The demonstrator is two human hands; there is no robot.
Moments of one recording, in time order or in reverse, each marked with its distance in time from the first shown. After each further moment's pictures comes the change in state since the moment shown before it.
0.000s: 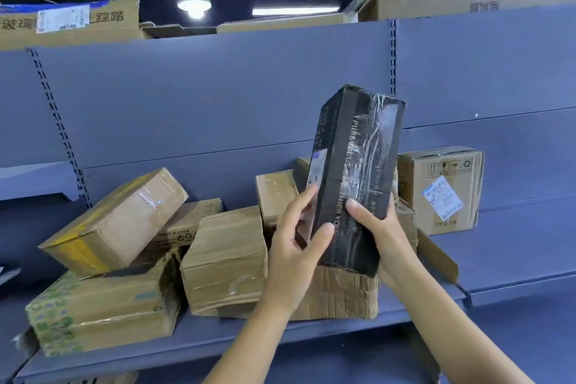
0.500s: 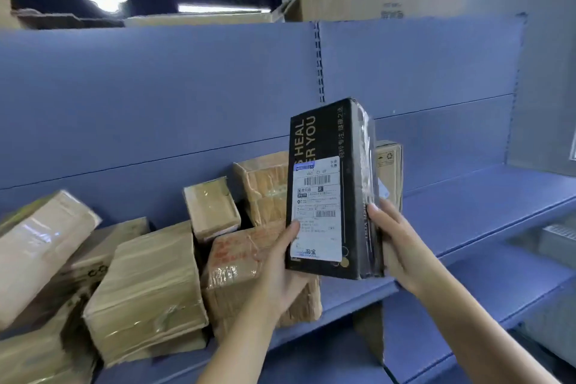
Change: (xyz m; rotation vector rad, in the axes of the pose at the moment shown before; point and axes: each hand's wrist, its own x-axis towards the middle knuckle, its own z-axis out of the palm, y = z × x) left_hand 0.019 -0.051 0.071 -0.972 -0.305 -0.766; right_hand -0.021 -0.024 -0.105 -0.047 0.117 0.019
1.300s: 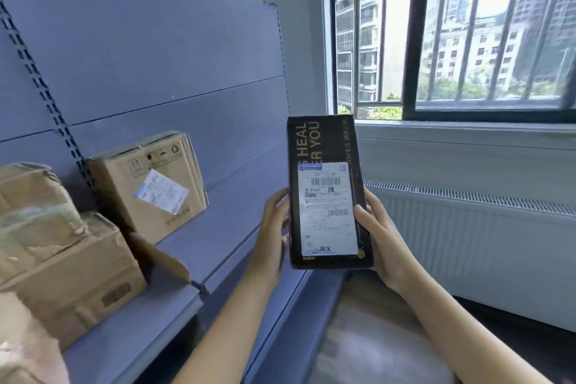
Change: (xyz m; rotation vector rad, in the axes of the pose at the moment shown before) left_hand 0.142 -0.224 0.186 0.397 -0.321 -0.073; right_hand -0.109 -0.036 -0.261 -0.253 0.611 -0.211
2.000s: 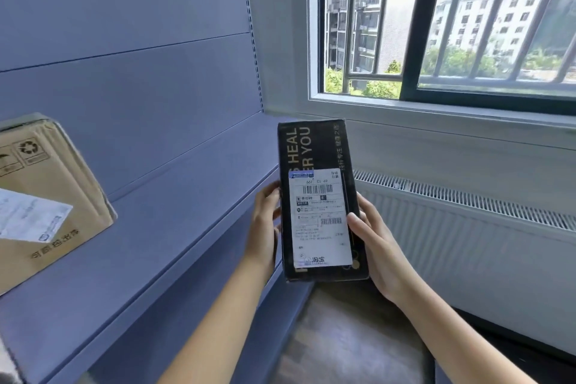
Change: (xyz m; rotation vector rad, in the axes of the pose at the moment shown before) left_hand 0.196 -0.103 0.098 0.014 0.101 -0.122; right_hand 0.163 0.052 -0.151 -0.039 0.004 0.123
